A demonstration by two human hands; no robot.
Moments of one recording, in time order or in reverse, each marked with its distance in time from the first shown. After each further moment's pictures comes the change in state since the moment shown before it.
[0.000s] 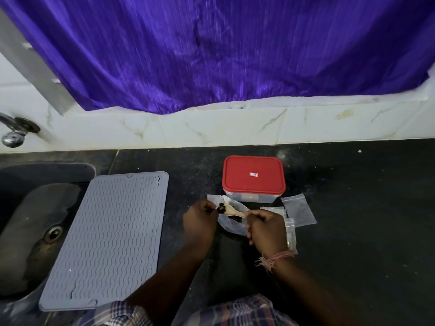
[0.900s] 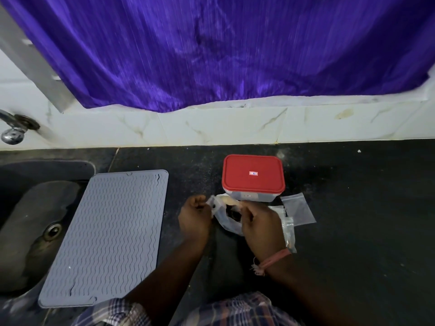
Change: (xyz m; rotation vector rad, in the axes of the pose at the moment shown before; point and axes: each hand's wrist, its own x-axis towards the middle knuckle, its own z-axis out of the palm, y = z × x) left_hand 0.000 0.005 -0.004 -0.233 0.105 -0.137; right_hand 0.003 0.002 0.002 -0.493 0.113 -0.635
